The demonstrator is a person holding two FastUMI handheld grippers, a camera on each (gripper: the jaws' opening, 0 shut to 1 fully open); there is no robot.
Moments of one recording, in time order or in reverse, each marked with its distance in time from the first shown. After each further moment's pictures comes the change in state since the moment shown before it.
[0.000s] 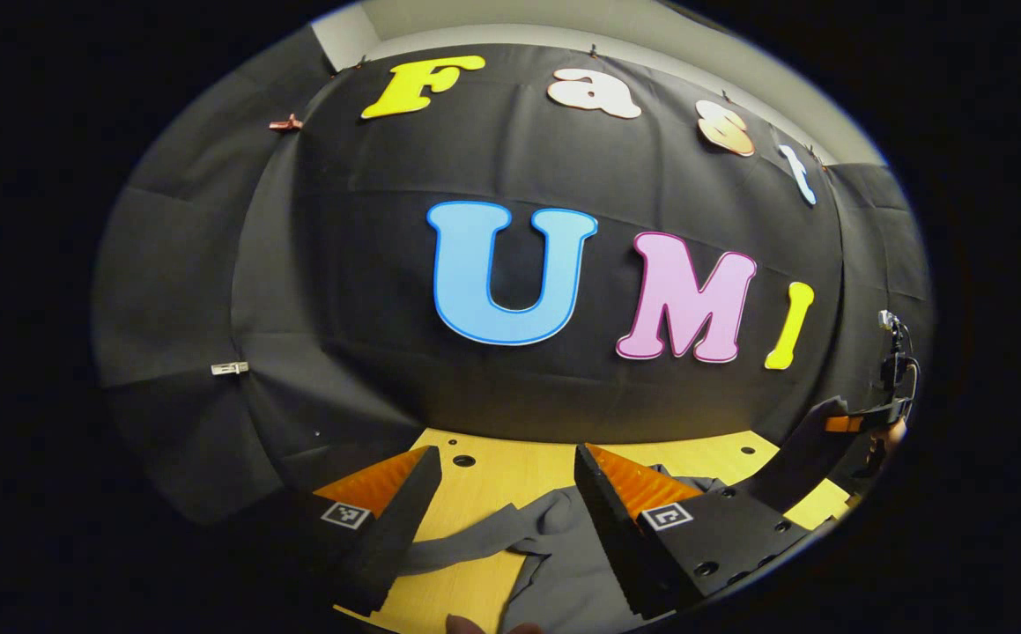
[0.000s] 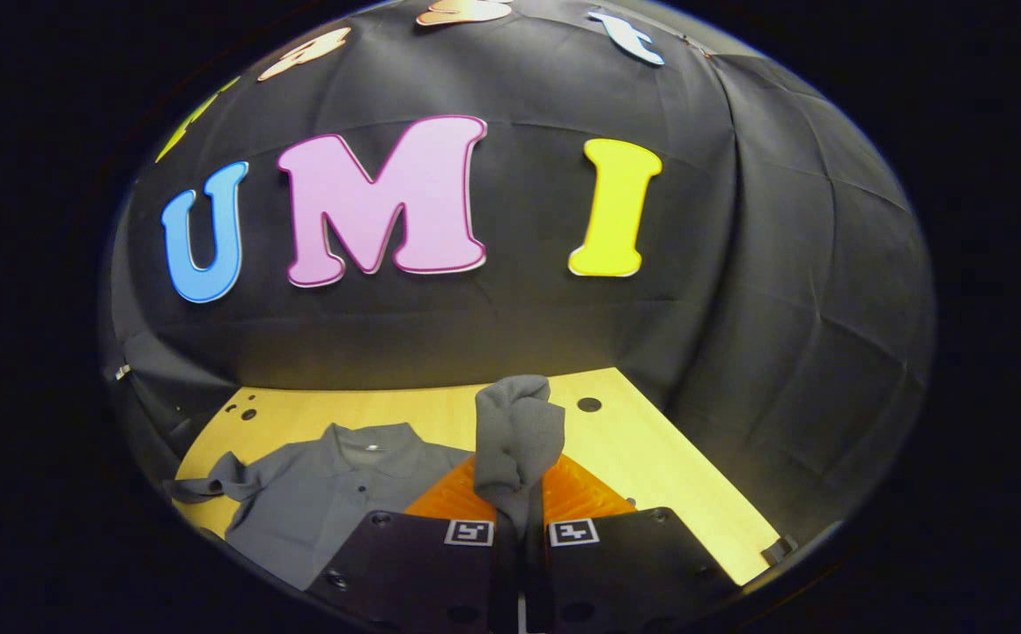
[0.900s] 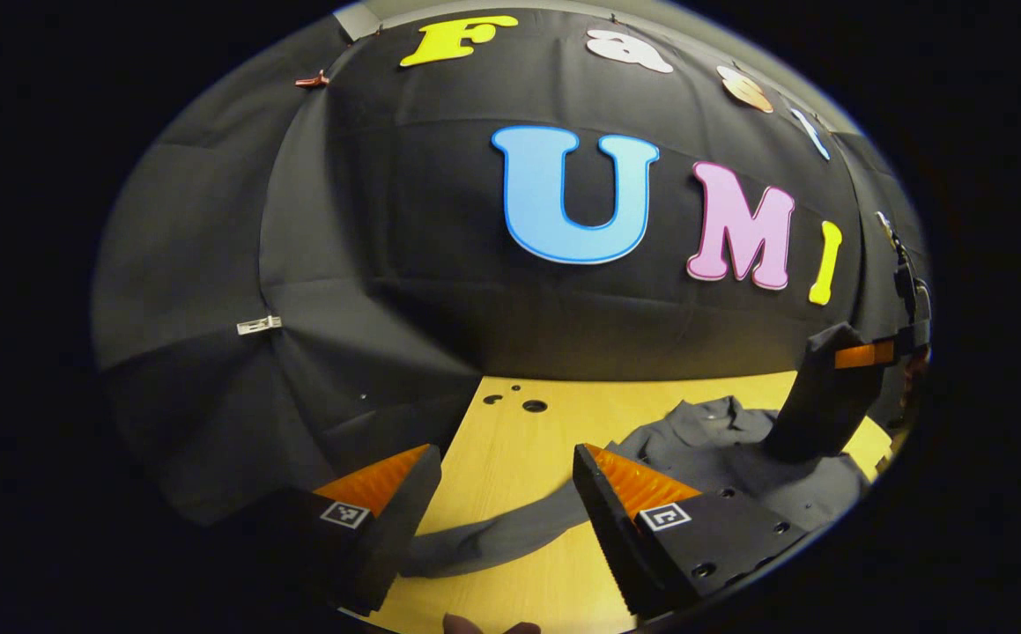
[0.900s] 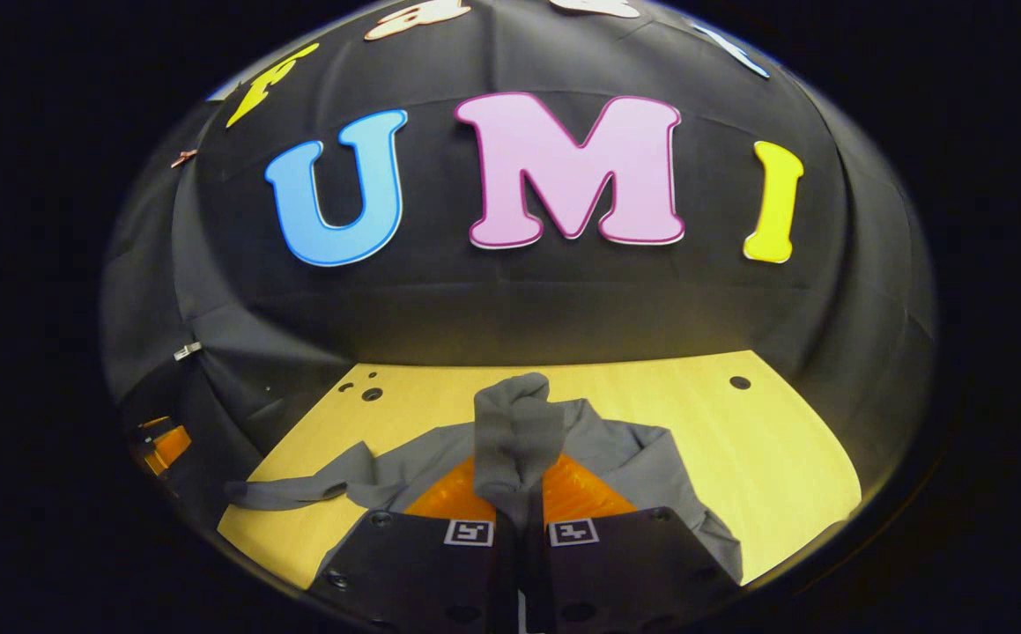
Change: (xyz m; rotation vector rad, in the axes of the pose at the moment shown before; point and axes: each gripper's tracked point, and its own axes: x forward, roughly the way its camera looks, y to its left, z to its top) left arm 0.026 0.141 -0.112 0.093 0.152 0.052; right arm -0.019 0.243 -0.058 -0.038 0.084 0.277
